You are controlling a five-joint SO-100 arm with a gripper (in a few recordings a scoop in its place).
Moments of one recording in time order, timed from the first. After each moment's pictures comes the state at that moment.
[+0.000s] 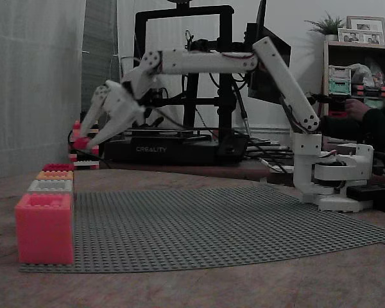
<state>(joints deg) 18.5 50.7 46.8 50.0 -1.7</state>
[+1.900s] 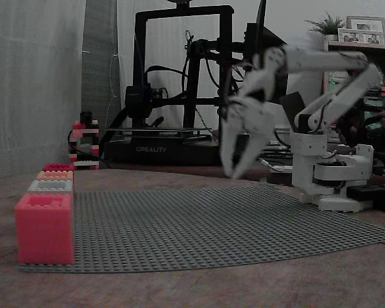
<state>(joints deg) 0.6 146.5 147.8 70.8 -4.3</state>
